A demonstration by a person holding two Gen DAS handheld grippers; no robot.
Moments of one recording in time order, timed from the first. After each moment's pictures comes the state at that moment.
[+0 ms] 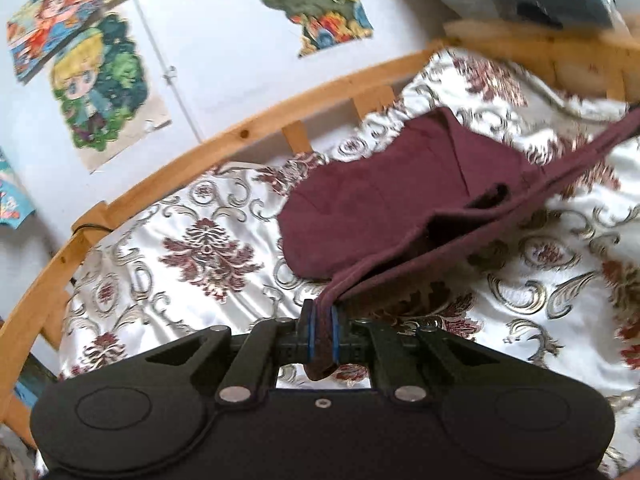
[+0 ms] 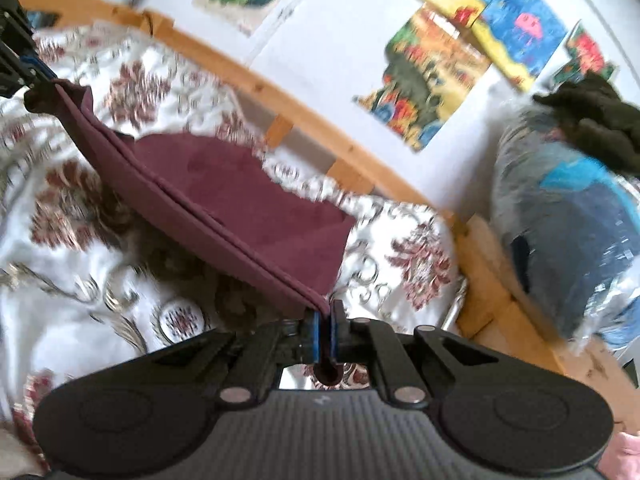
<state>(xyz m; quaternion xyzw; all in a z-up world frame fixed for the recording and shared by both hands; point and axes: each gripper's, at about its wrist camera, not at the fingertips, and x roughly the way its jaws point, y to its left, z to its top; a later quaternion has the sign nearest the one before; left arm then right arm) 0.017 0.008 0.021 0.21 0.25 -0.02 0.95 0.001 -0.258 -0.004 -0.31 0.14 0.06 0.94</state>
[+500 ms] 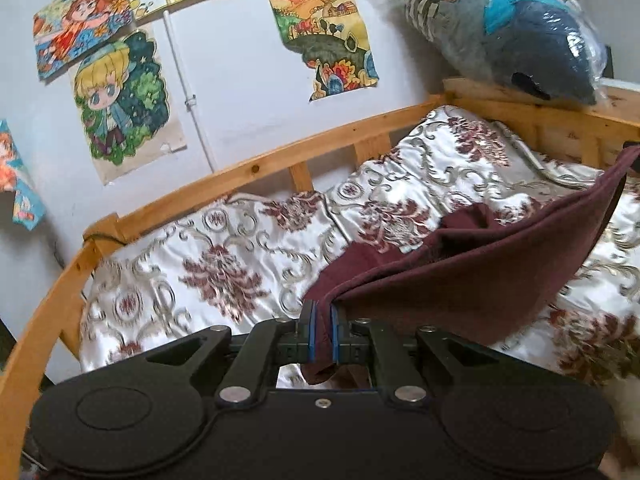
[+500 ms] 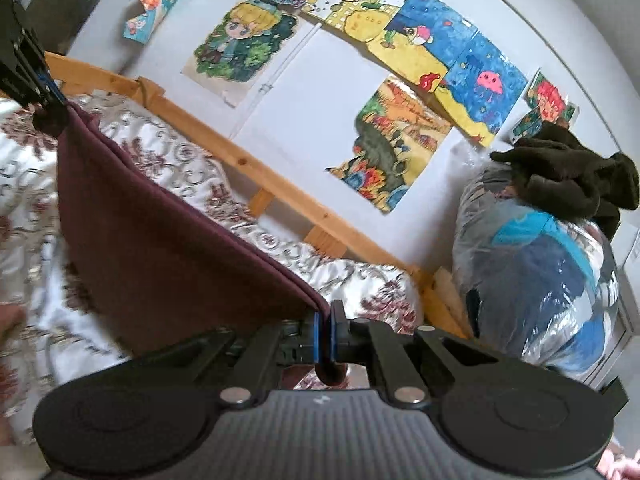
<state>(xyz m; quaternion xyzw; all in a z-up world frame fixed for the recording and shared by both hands) -0.025 0.027 0.095 0.17 0.22 -0.04 0.96 -0.062 -0.249 0.057 -0.30 0.06 0.05 0.95</state>
